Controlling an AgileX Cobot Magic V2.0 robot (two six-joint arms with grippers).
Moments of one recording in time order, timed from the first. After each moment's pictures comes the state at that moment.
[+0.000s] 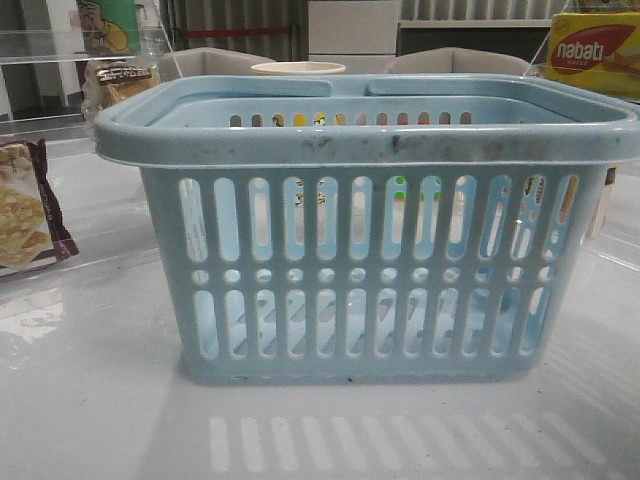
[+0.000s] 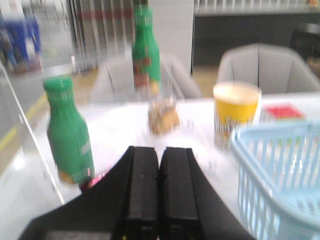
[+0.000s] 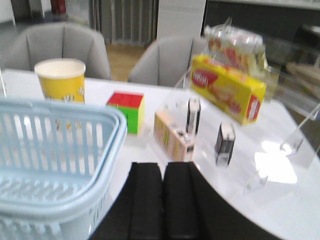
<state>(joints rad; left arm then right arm) -0.10 0.34 -0.71 -0.09 0.60 0.11 0.02 0.34 -0.63 0.09 0.56 -0.10</state>
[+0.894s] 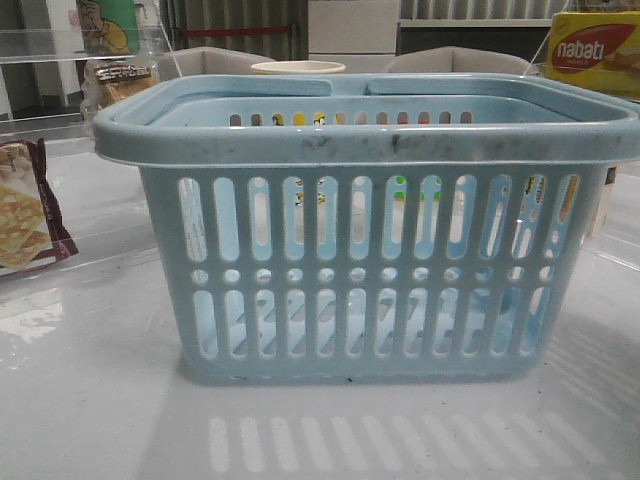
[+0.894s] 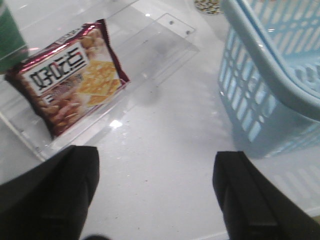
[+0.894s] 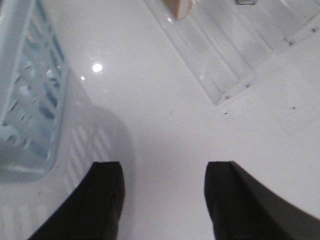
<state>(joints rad) -0.25 0.67 -0.68 -0.09 0.71 0.11 -0.08 0.95 -0.69 0.09 0.59 -0.05</state>
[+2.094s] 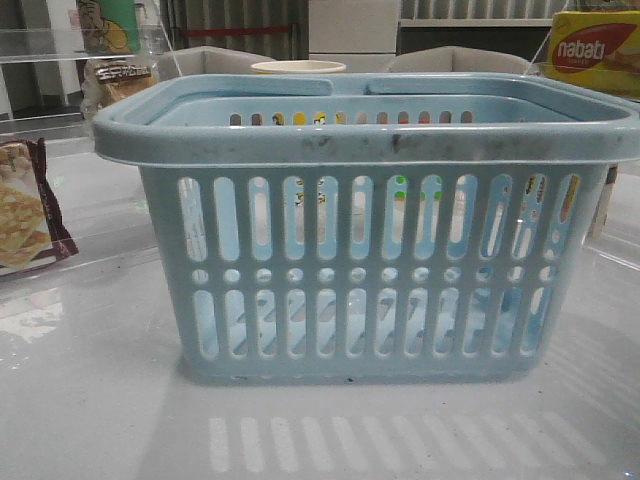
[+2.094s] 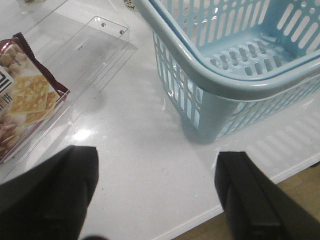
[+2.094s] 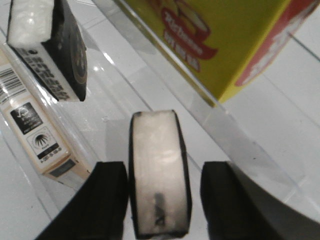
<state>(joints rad) -0.43 0.67 -0.68 -0.08 0.71 0.11 -0.22 1.78 -1.28 0.01 0.29 -0.06</state>
